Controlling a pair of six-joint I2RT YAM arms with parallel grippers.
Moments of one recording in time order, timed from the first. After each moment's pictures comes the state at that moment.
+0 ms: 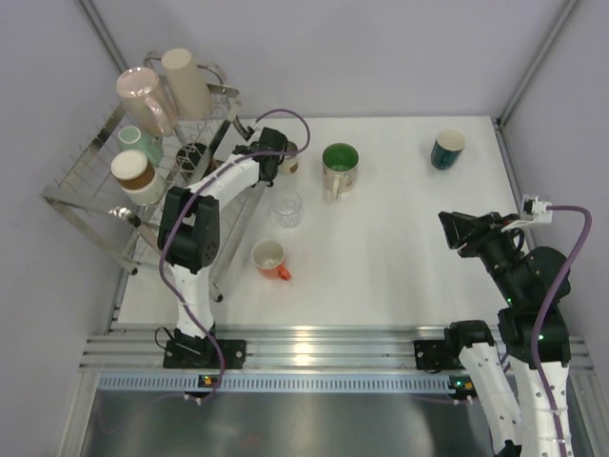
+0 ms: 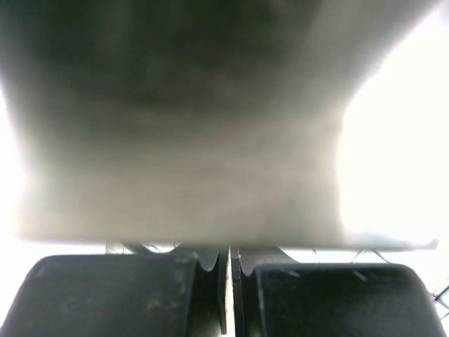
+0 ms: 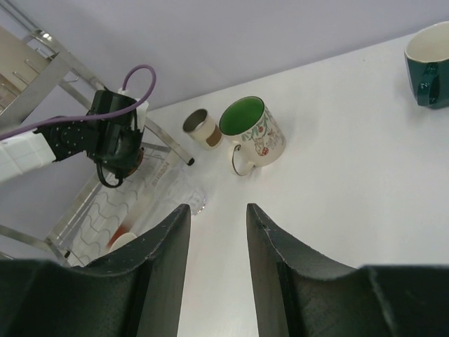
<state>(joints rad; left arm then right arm) -0.36 2.03 1.61 -0.66 -0.89 -0.02 0.08 0.33 0.79 -0.46 -0.24 0.53</state>
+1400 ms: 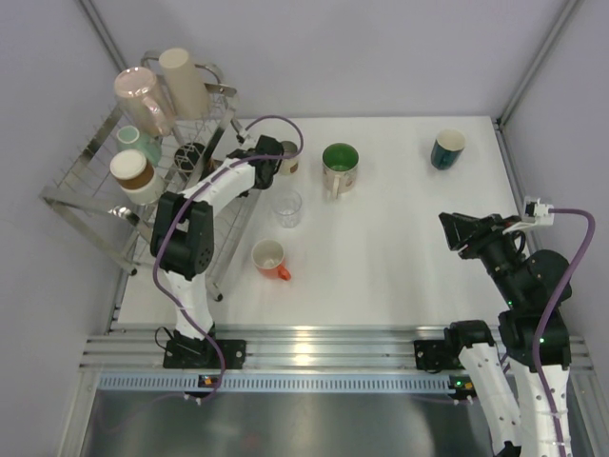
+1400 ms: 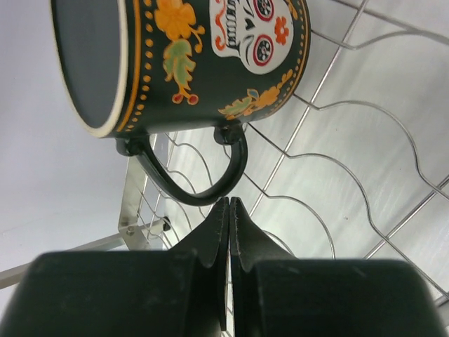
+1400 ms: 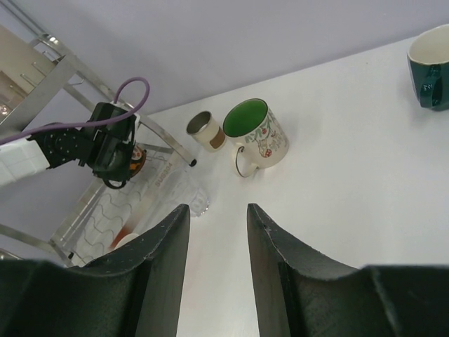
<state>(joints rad) -0.37 1.96 1.53 -0.80 -0.97 -0.16 0.08 0.32 0.79 -0.46 -0.24 0.54</state>
